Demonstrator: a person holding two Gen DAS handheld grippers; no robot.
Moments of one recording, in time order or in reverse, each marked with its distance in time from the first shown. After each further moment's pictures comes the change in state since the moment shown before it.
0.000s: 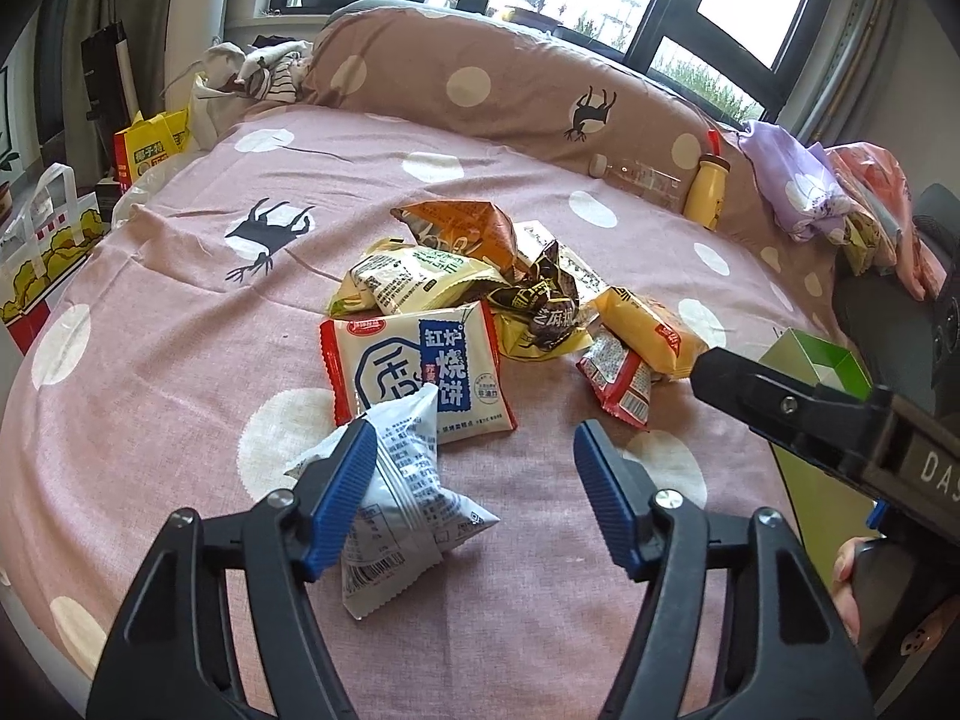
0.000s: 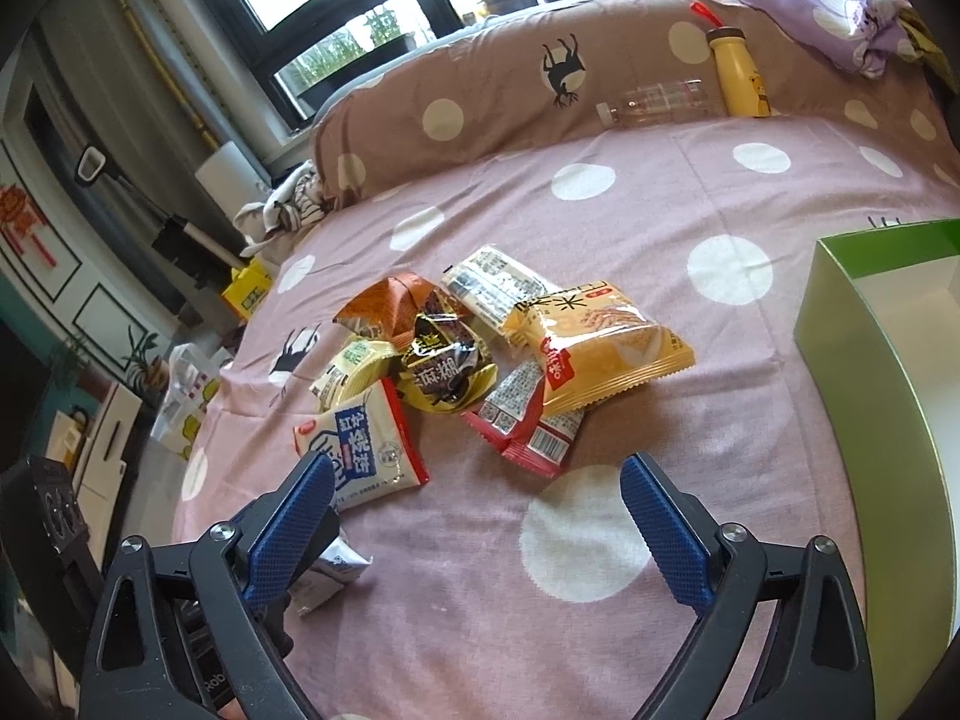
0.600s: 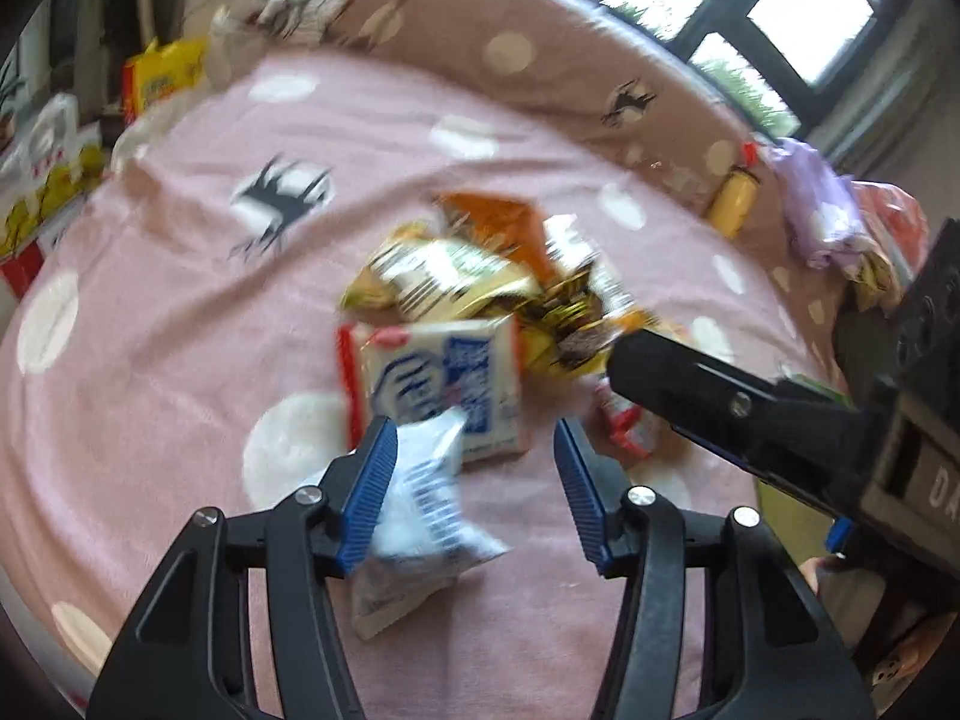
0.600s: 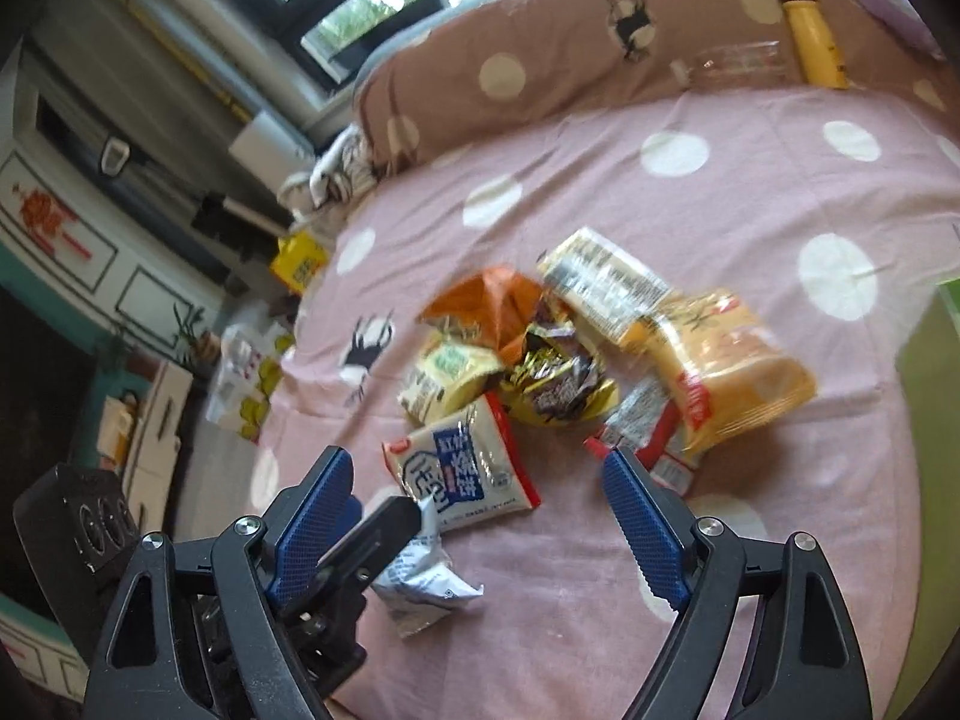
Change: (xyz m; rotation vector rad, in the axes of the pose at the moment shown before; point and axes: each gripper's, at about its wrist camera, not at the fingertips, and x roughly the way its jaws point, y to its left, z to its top) left arm 0.019 0.028 0.024 -0.156 0.152 0.001; right arm 0.049 0.041 0.030 0.009 0.183 0.144
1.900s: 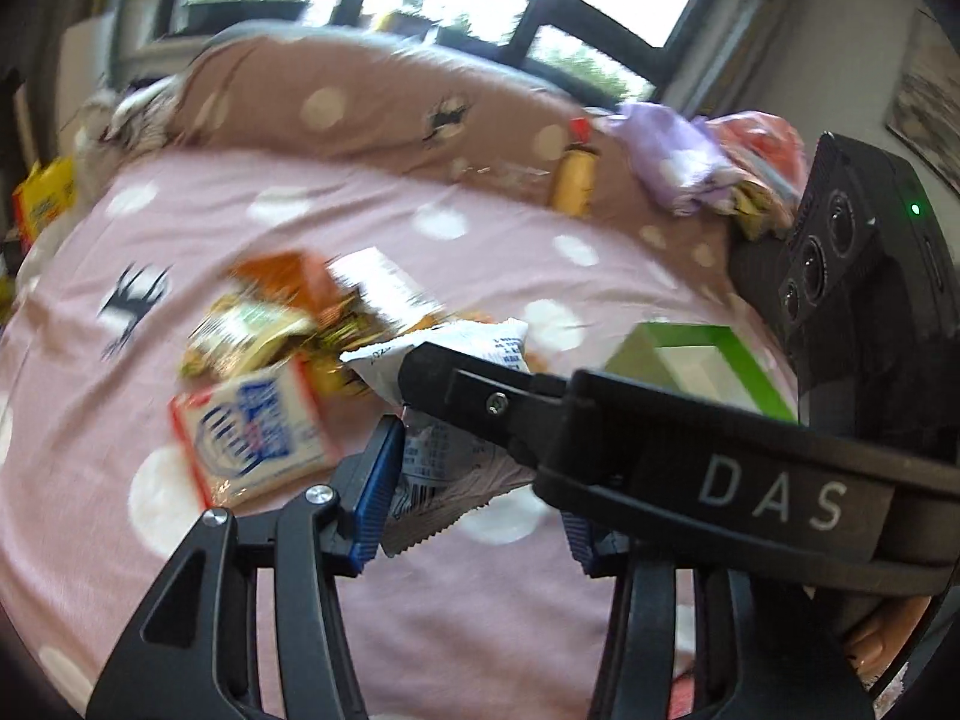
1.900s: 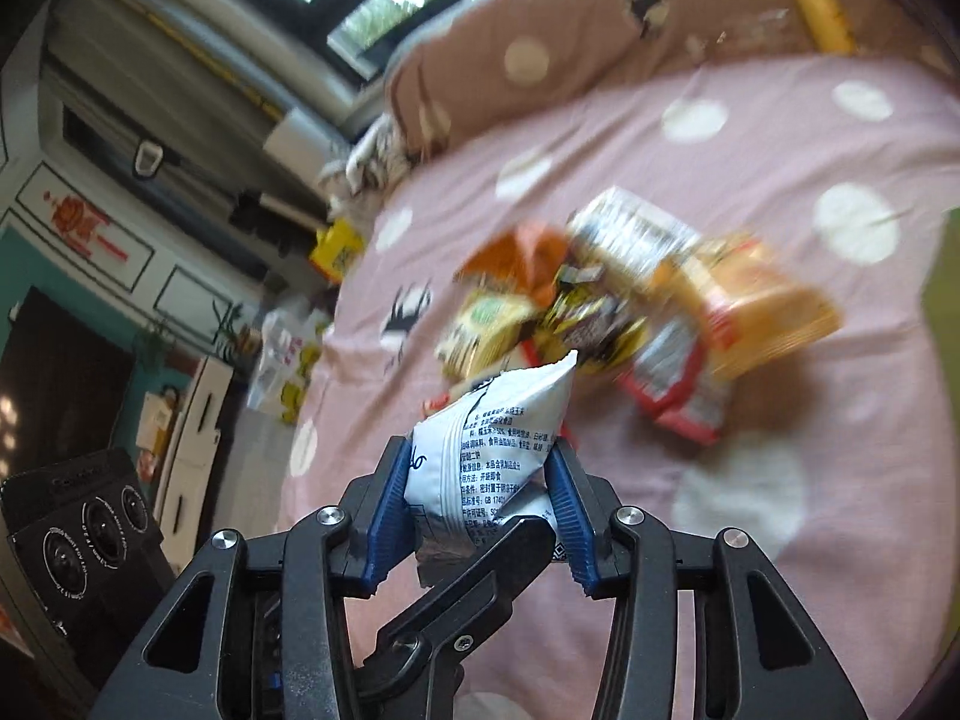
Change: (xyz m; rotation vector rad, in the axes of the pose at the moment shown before) left arm -0.046 -0.106 -0.027 0.339 -0.131 -0.250; right arm -0.057 -0.022 -0.022 0.052 -0.110 0.090
